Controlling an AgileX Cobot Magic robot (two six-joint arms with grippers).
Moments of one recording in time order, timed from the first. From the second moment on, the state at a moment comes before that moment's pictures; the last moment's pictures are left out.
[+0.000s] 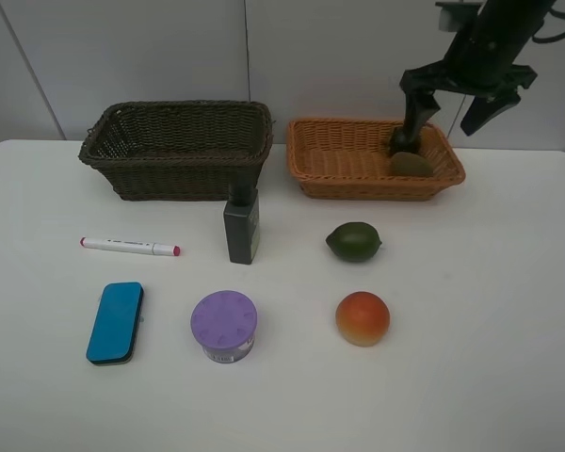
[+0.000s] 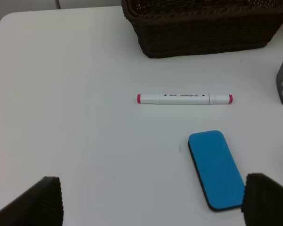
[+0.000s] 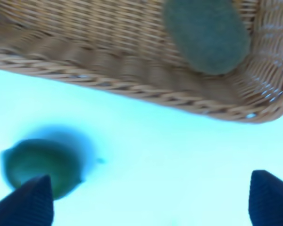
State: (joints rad) left arm 0.00 -0.01 -0.50 -0.03 1.05 0.08; right arm 0.19 1.90 -1.68 -0.01 1.21 0.02
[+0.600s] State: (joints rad) left arm 0.00 -0.01 -0.50 -0.03 1.05 0.08; right arm 0.42 1.66 -1.27 -0.02 1.21 0.40
